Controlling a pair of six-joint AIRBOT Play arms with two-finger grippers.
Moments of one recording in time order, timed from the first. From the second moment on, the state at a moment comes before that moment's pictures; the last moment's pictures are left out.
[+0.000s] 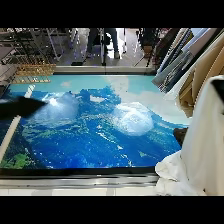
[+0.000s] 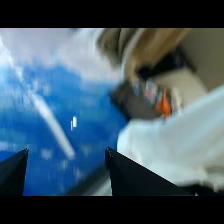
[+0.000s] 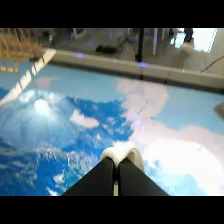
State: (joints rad) left arm 0.27 -0.96 1.19 0.47 -1.44 -1.03; right arm 0.29 -0.76 1.66 -1.52 1.27 1.58
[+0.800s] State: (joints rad) left arm 0.11 -1.07 0.95 0.52 -1.36 -1.00; right arm 0.41 -1.00 1.70 -1.07 0.32 1.37
